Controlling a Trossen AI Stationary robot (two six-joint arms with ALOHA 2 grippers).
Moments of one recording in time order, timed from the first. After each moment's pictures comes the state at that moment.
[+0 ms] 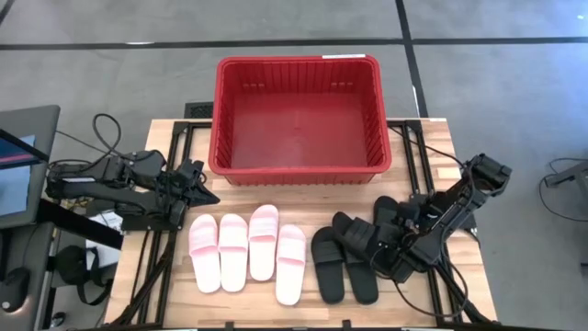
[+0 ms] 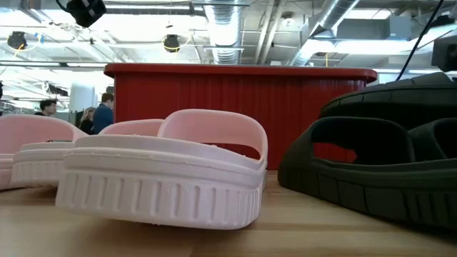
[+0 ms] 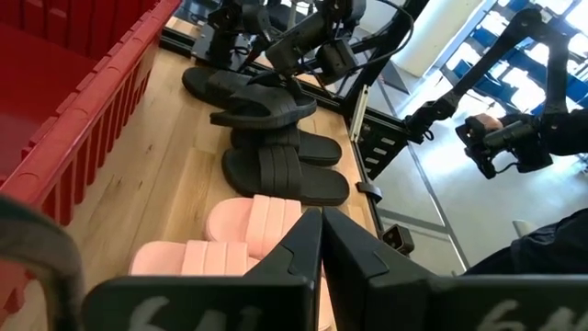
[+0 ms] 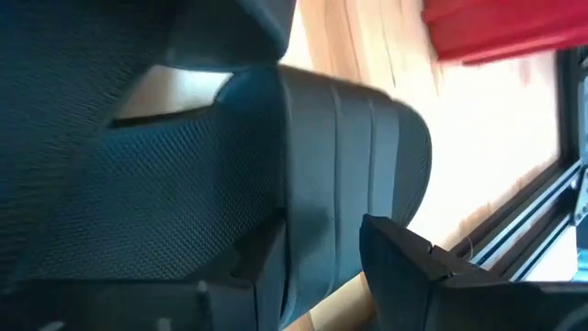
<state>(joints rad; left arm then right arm) -0.06 0.54 0.78 -0.55 0.17 -0.42 0.87 1.55 0.80 -1.24 0.43 1.15</state>
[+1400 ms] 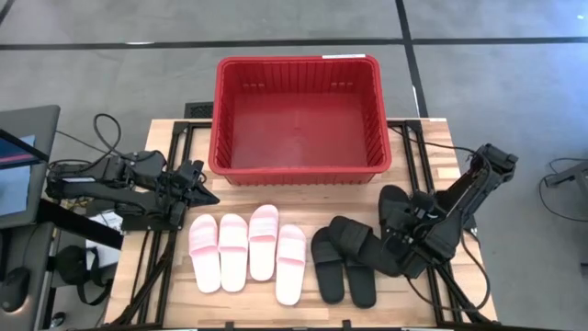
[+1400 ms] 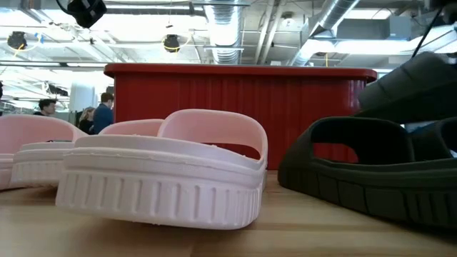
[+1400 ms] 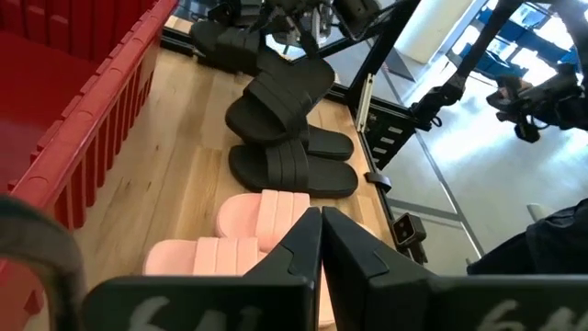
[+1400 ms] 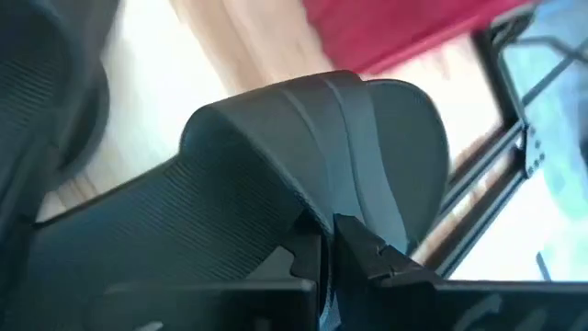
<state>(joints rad) -0.06 0.54 0.78 -0.57 0.17 -0.36 0.88 1.40 1.02 -1.58 0.50 1.38</state>
